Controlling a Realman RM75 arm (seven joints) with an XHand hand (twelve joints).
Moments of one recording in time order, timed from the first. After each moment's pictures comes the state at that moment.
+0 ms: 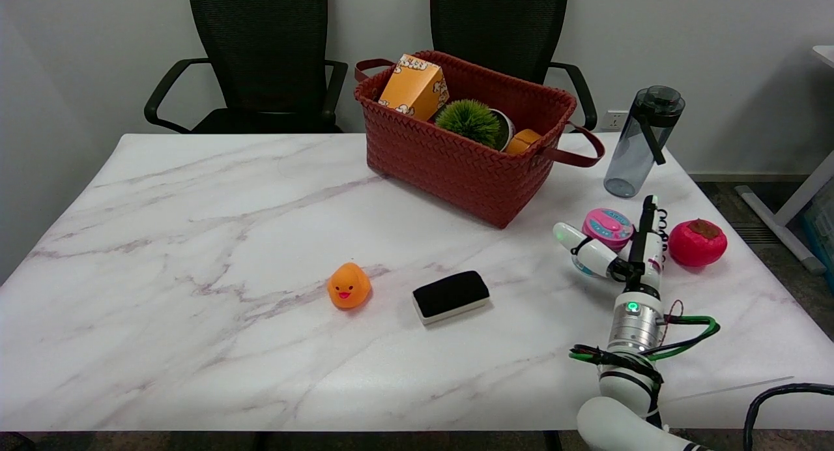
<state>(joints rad) -0.03 -1.18 -2.15 1.19 1.69 1.36 0.36</state>
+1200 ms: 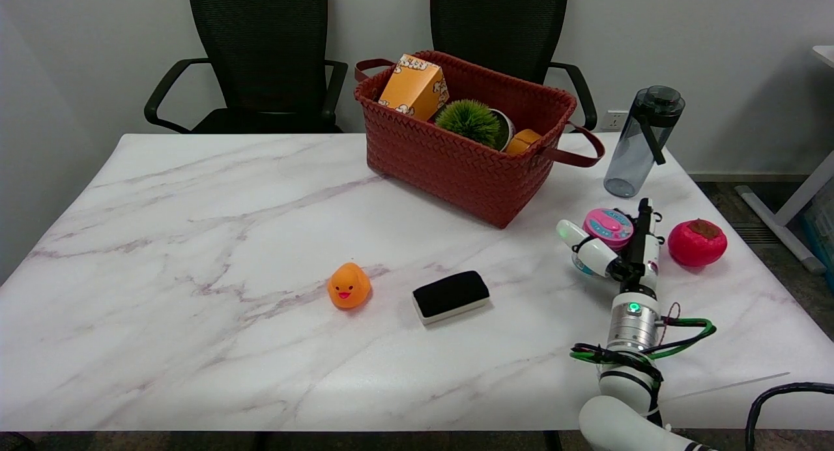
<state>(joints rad) -0.03 -1.18 -2.15 1.18 1.70 1.32 0.49</state>
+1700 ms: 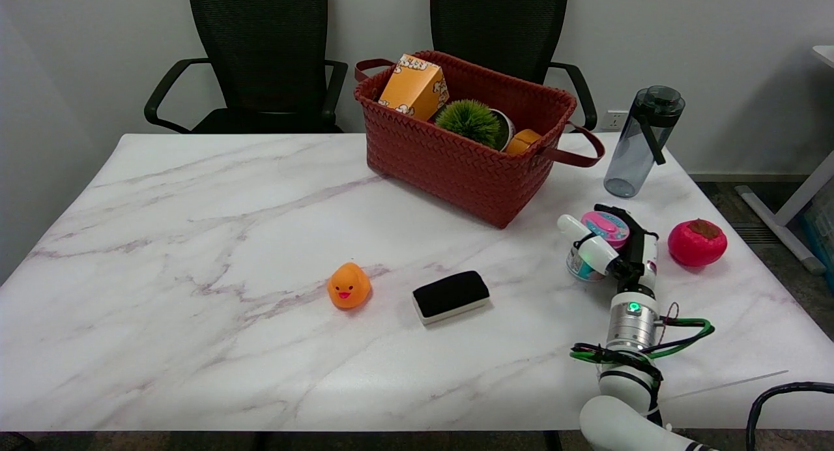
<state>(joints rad) -0.03 -1.18 -2.15 1.19 1.70 1.31 0.53</state>
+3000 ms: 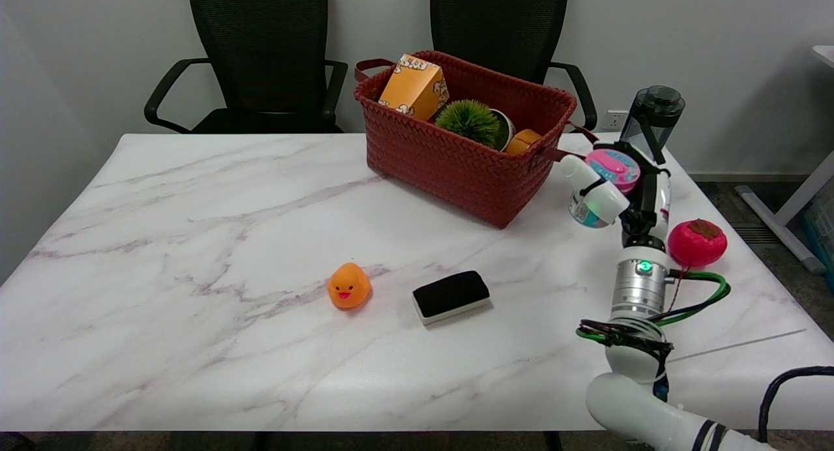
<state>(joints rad) -0.03 -1.13 -2.09 1.35 1.49 1.32 0.56</state>
